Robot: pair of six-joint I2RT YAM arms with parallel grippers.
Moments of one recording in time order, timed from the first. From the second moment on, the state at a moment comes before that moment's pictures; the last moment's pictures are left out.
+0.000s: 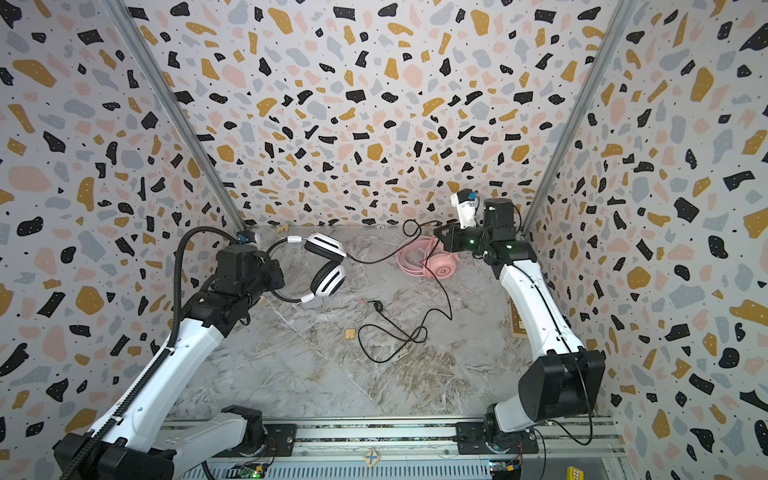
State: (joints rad) left arm -0.21 1.10 1.10 -0.55 -0.20 -0.33; right arm 0.15 1.48 1.44 -0.49 -0.62 0.15
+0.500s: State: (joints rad) left arm -0.19 1.15 1.41 -0.59 0.00 -0.37; right arm 0.22 1.48 1.24 -0.43 -0.54 0.10
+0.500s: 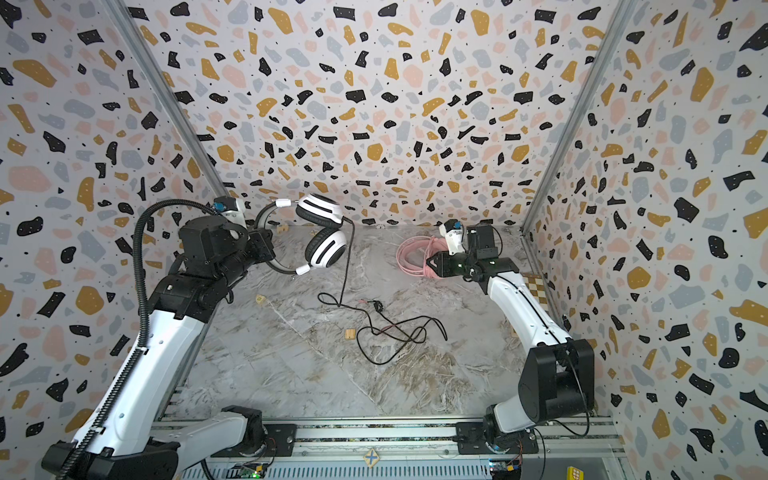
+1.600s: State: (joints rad) left arm -0.19 1.34 1.65 -0.58 0.26 -0.48; right arm 0.36 1.42 0.82 0.34 -0.99 0.31
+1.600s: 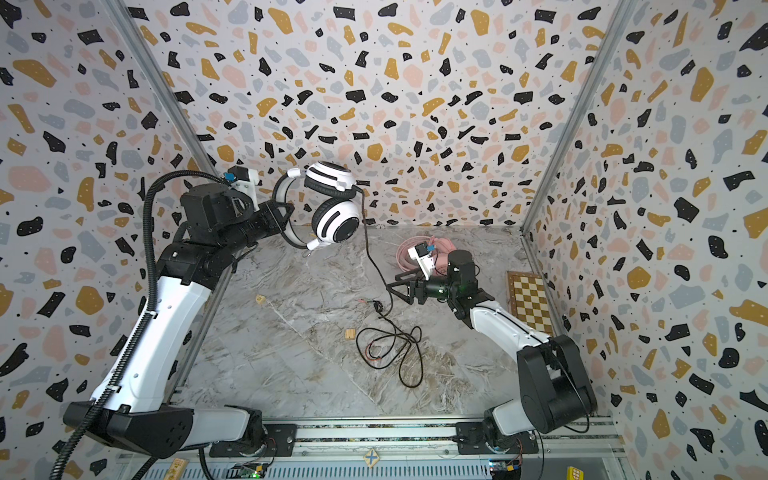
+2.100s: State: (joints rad) left arm -0.18 1.38 1.70 -0.58 0.28 -0.51; right arm 0.42 1.38 0.59 0.58 -1.01 0.39
